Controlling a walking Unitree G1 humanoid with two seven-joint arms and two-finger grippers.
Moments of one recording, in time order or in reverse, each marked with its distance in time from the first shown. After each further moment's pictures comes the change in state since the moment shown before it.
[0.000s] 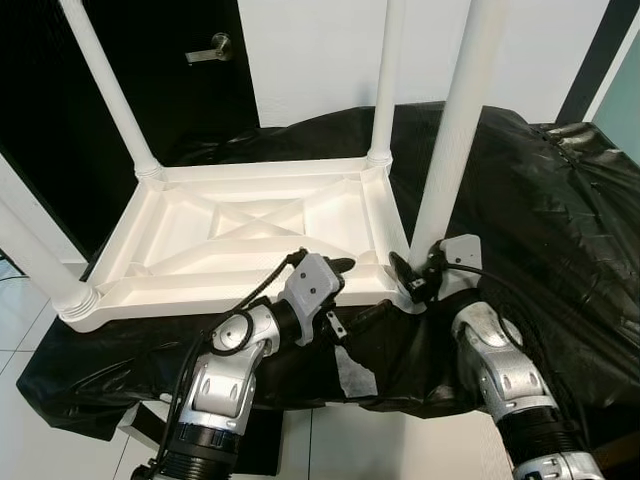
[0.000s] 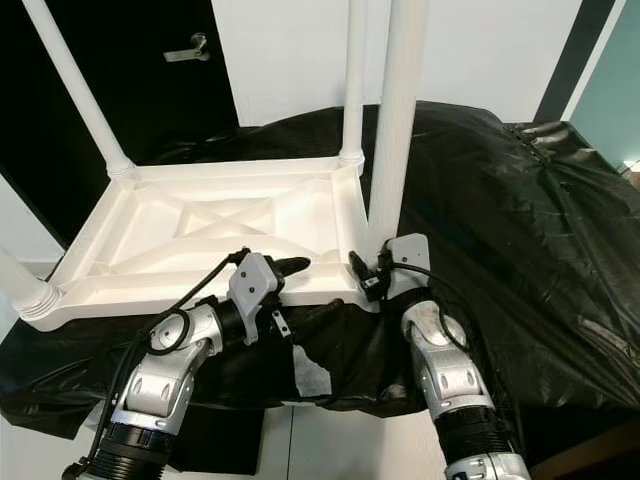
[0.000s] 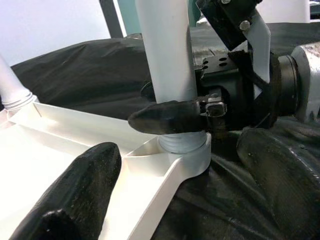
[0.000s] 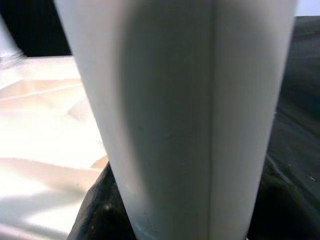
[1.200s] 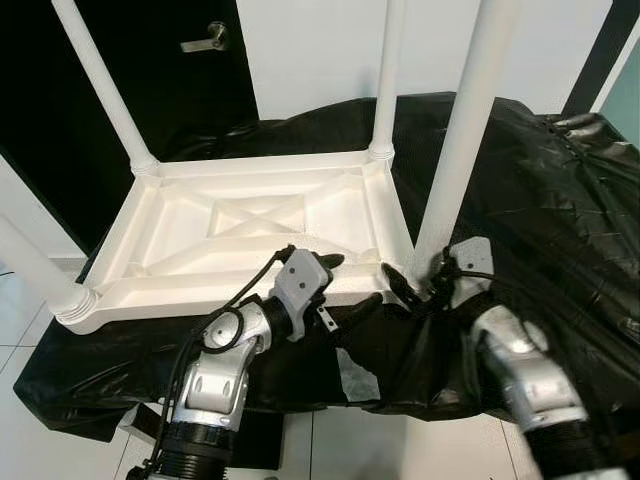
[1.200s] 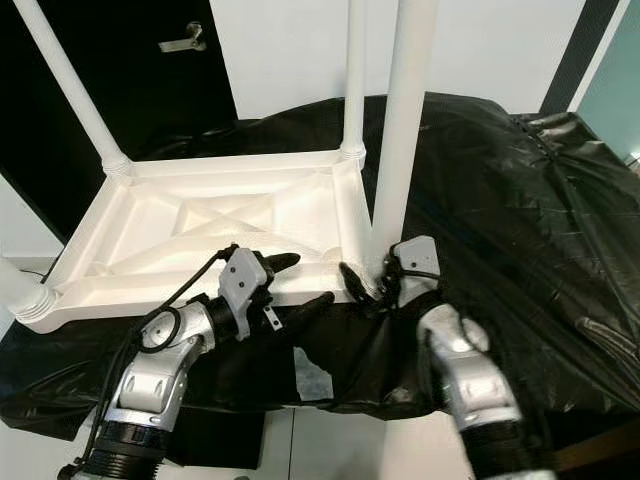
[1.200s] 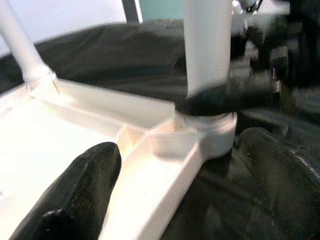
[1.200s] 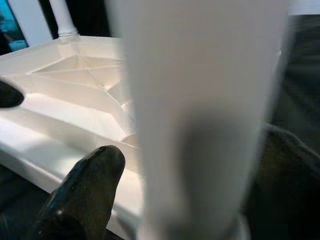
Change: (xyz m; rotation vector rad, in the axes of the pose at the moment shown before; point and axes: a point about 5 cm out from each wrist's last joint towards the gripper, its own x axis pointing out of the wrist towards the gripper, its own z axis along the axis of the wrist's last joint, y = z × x) left arm -0.016 0.009 -0.010 -0.024 0.039 0.056; right arm -0.014 -0.023 0.018 -0.100 -0.032 0.333
